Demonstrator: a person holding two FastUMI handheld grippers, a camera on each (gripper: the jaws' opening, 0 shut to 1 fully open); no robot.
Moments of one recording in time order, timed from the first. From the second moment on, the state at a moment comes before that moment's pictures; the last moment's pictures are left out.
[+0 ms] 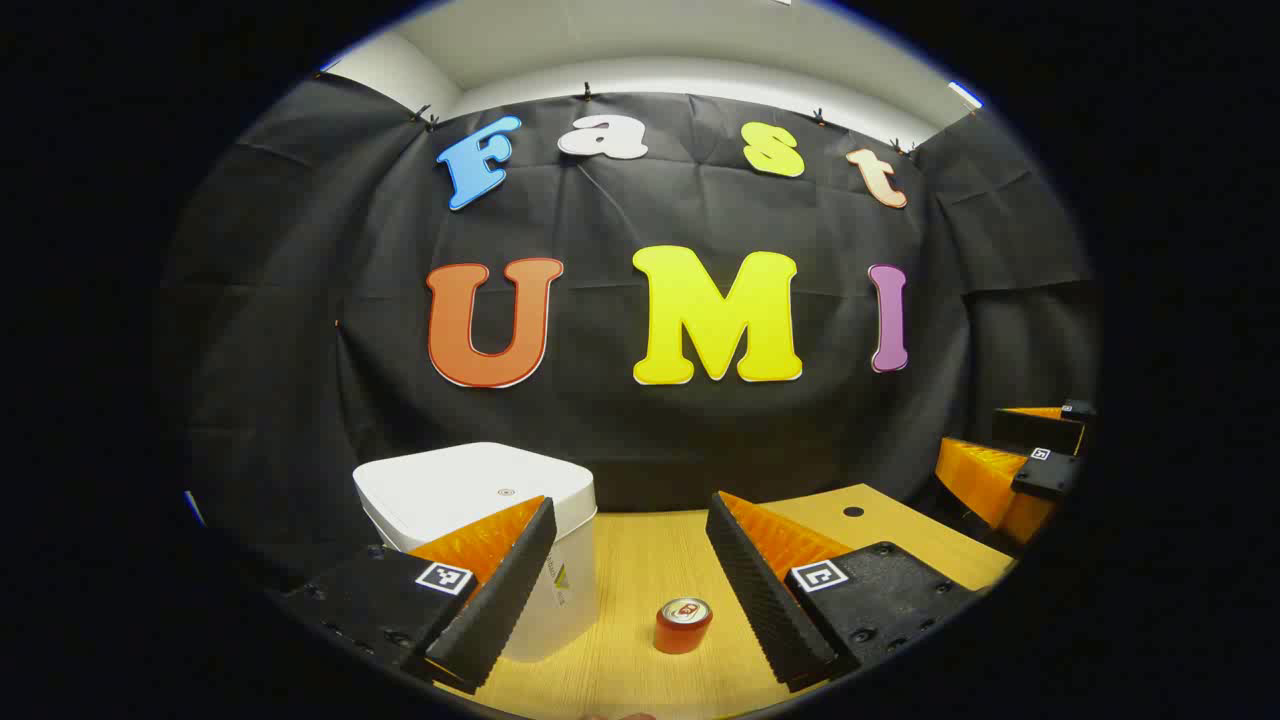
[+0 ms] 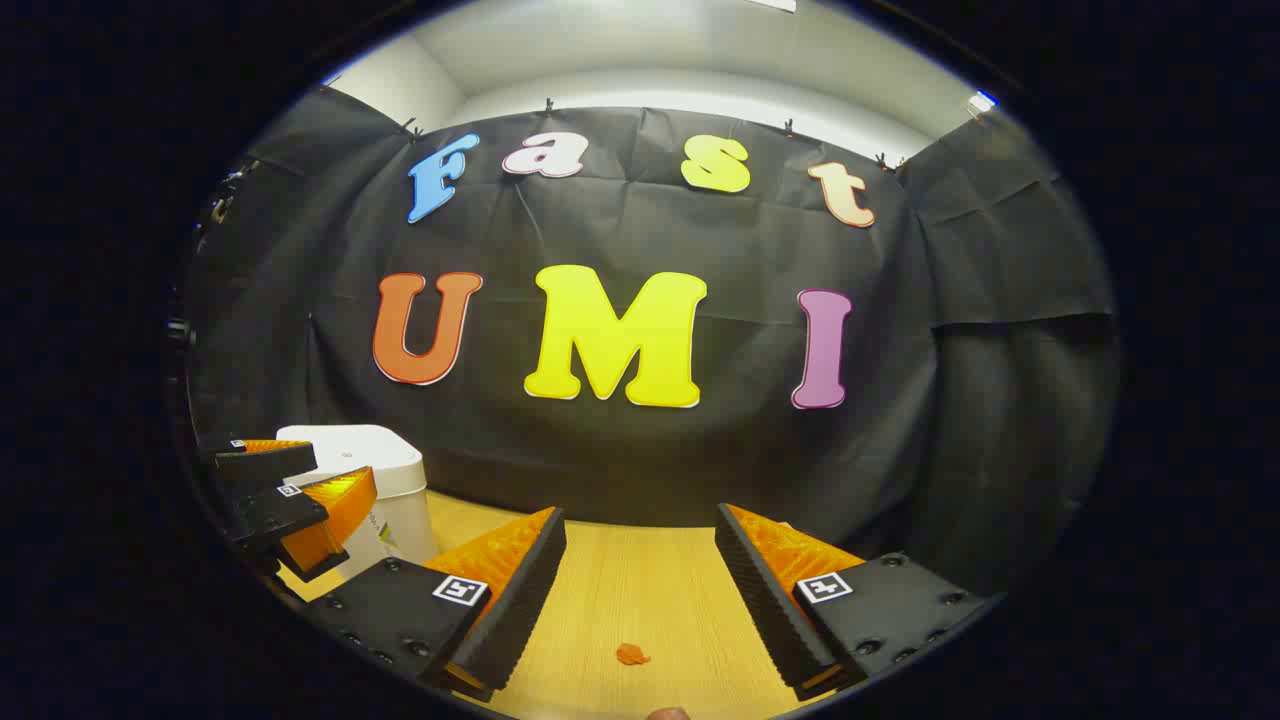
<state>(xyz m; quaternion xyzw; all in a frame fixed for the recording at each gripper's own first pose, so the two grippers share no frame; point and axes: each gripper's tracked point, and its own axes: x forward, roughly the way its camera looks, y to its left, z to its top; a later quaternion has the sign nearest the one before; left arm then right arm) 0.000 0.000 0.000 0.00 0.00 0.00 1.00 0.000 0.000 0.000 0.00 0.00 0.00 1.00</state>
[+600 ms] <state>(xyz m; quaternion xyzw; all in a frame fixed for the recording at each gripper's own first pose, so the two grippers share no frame) 0.006 -0.006 -0.011 -0.01 0.03 -0.01 1.00 0.003 -0.007 -0.008 0.01 0.01 0.01 1.00</state>
